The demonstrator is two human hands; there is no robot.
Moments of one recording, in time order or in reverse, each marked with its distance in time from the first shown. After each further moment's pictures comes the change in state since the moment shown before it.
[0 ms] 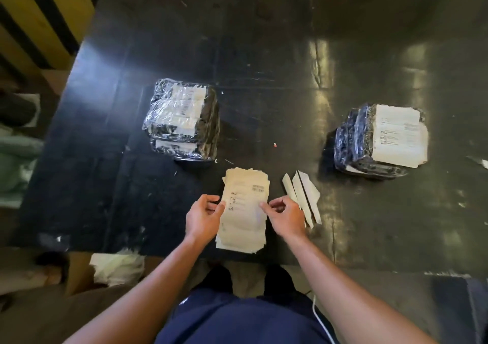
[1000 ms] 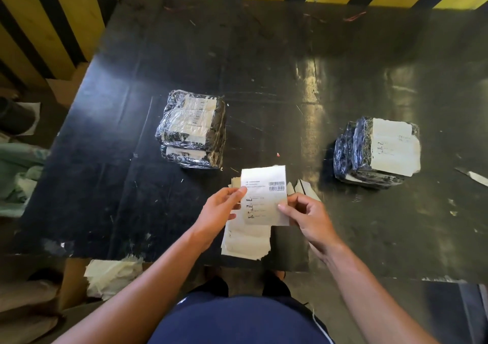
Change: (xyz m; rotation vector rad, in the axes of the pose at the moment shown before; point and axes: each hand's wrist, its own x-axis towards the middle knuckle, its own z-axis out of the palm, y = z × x) left_hand -0.027 0.048 -0.033 -0.335 -0.387 0.089; right_hand -0.047 -0.036 -0.056 0.371 -0.216 -0.154
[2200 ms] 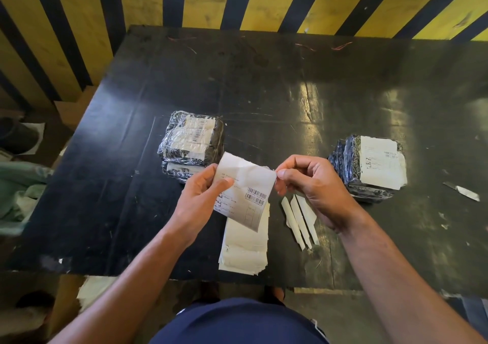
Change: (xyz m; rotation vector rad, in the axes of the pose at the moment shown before) left_hand -0.059 0.087 -0.017 -0.089 0.053 0.338; right_hand -0.031 -0.146 -0.005 0.070 -0.227 -0.353
